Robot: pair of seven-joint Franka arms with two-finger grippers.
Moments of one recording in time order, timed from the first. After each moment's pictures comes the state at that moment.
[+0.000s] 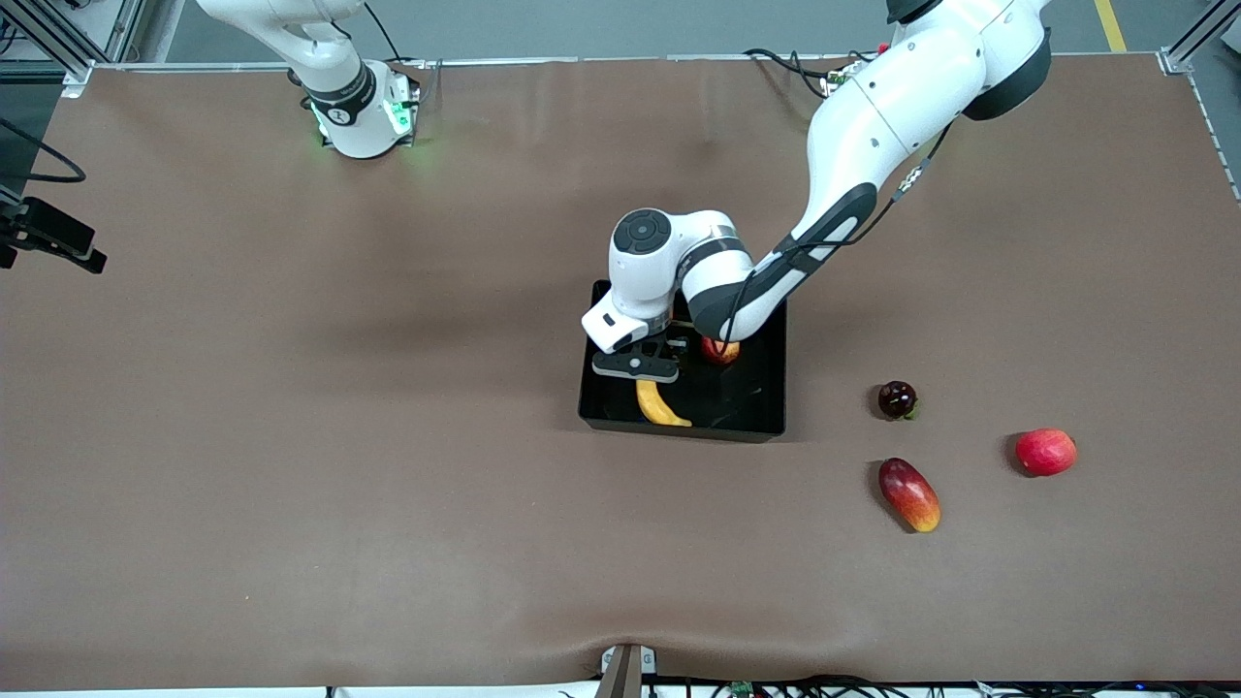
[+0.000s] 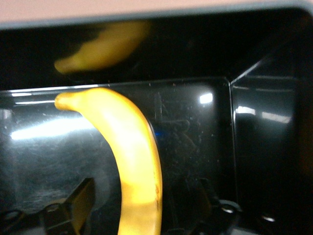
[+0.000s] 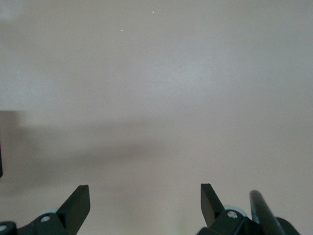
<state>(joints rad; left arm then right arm) -0.25 0.88 -0.67 -1.55 0.87 2.29 -1.13 0.03 0.03 -0.11 -1.46 0.00 1.51 -0.01</state>
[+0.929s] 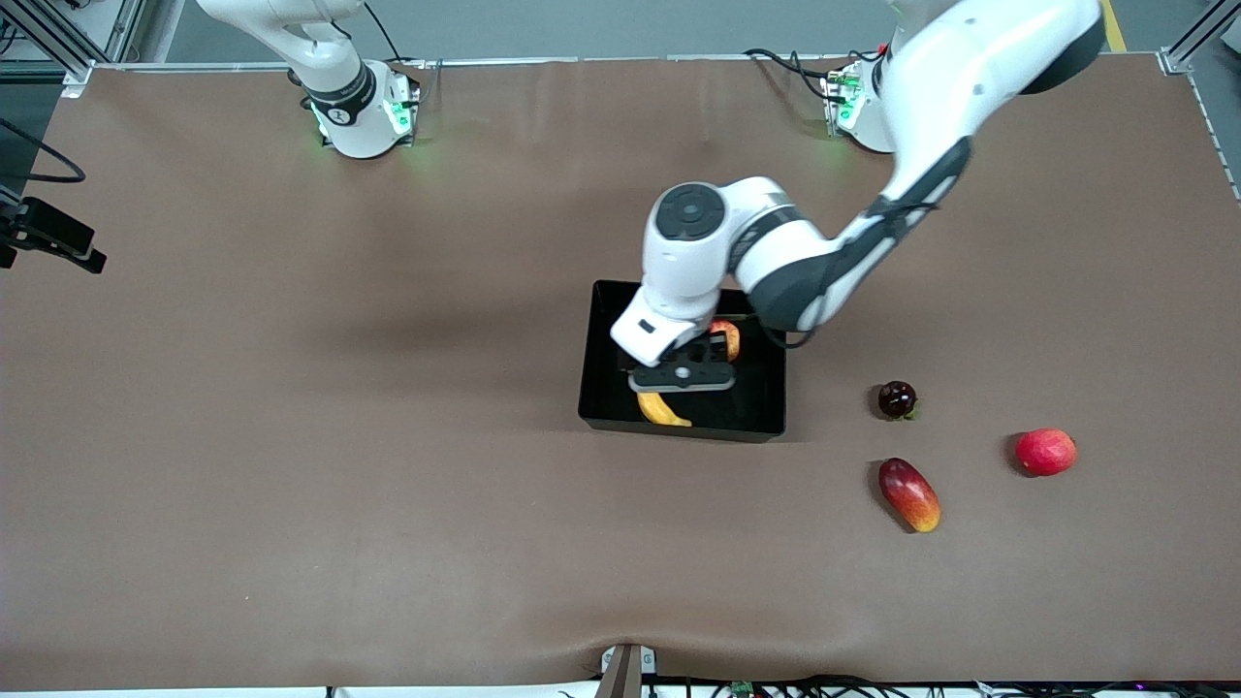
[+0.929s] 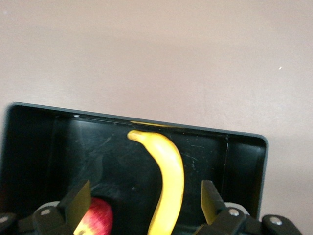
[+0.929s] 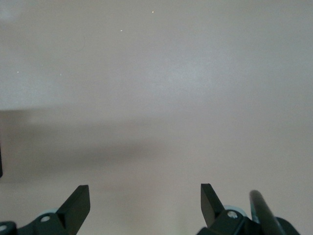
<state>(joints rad) 0.04 0.78 -0.97 -1.47 0.78 2.03 -1.11 0.03 0.03 -0.11 -1.46 0.00 1.51 -0.01</state>
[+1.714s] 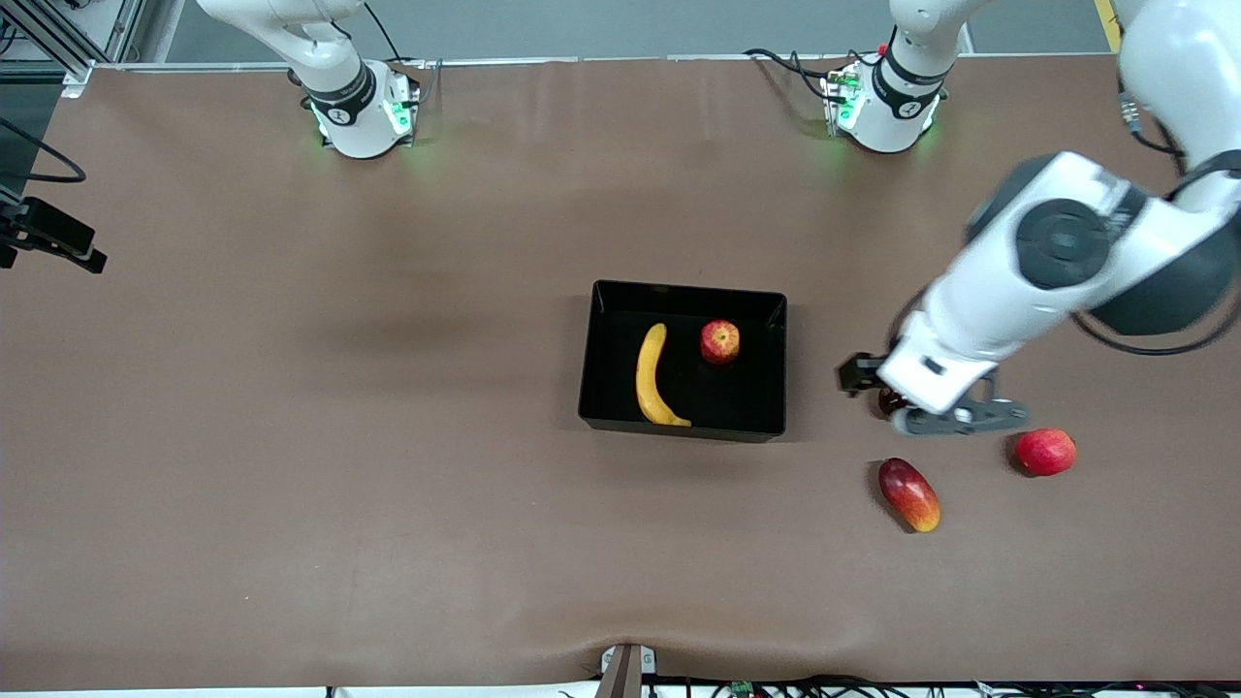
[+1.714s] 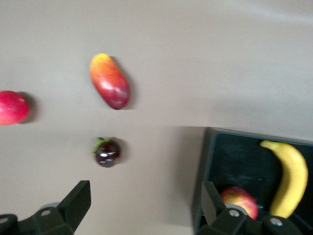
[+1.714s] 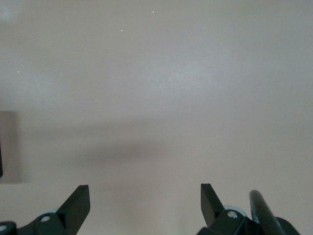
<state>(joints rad) 0.67 0.77 -1.35 -1.47 0.78 1.66 -0.71 0.03 0.03 -0.11 -1.46 0.00 1.51 -0.01</state>
